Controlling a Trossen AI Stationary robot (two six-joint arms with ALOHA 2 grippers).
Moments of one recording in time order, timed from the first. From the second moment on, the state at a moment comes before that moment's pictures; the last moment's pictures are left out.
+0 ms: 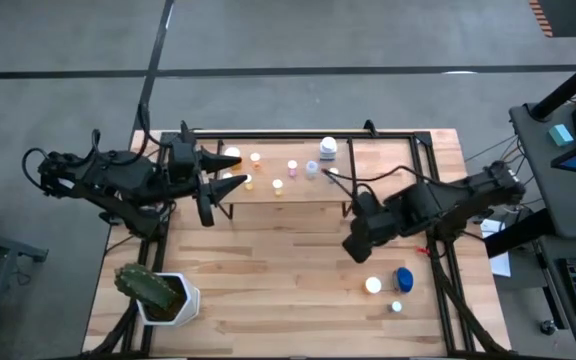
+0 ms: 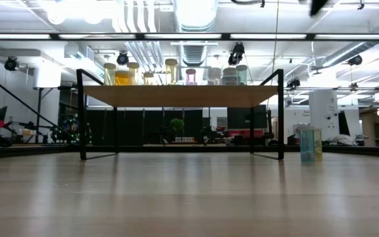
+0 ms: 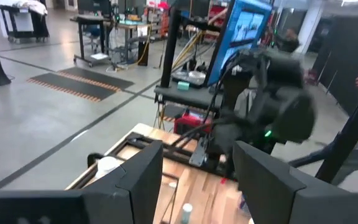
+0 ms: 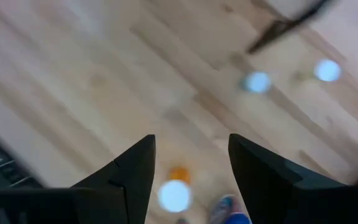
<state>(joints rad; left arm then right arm) -0.35 1.17 1.63 -0.55 -0.67 -0.25 0.32 1.53 1.65 -1.42 0.16 1.14</state>
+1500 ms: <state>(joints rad) -0.35 1.17 1.63 -0.53 -0.72 -0.19 0.43 1.19 0.43 -0.28 0.73 0.85</state>
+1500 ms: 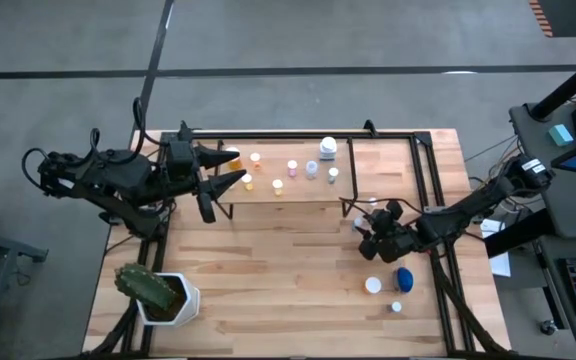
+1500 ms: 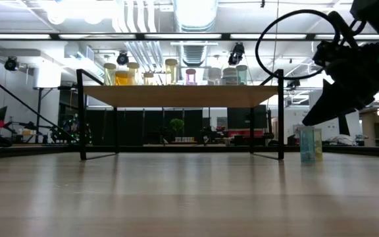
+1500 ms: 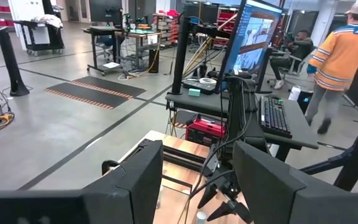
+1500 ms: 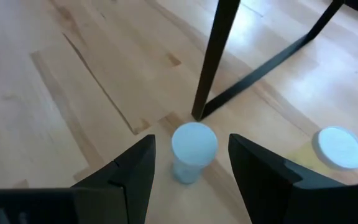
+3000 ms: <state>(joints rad) -0.35 1.17 1.63 -0.53 -0.77 -0.19 0.41 1.17 0.42 -0.09 0.59 0.81</state>
